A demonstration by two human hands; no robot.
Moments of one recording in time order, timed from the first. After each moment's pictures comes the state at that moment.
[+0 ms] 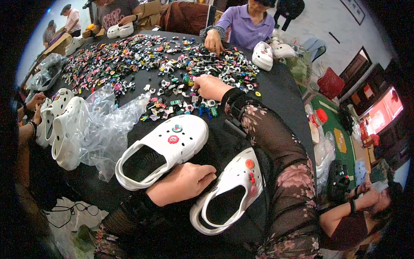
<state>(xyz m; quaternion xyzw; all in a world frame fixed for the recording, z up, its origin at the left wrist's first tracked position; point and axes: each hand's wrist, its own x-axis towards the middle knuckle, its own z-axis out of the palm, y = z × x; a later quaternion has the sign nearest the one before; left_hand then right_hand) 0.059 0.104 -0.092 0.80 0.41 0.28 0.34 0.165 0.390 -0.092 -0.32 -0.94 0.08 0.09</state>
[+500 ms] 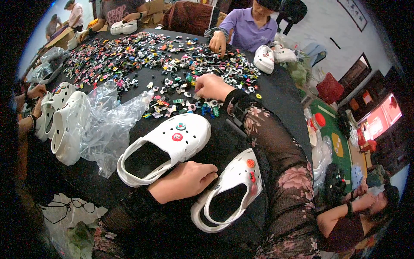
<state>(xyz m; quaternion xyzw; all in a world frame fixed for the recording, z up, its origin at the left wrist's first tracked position) 0.057 0.103 -0.095 0.80 0.40 0.28 0.35 0.155 0.369 -0.068 -0.33 -0.93 0.13 0.07</state>
